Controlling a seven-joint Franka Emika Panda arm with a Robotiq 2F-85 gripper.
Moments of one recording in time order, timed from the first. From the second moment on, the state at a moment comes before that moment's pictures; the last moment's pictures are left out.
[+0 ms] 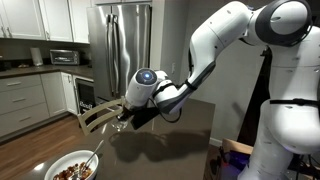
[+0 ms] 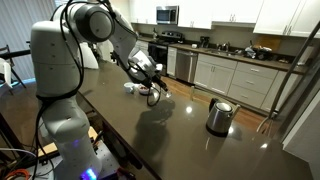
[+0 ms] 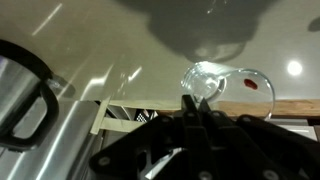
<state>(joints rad) 0.05 0.18 0.14 -2.21 -1.16 2.67 1.42</state>
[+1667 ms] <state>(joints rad) -0.14 0.21 0.21 -2.38 -0.60 2.81 1.13</state>
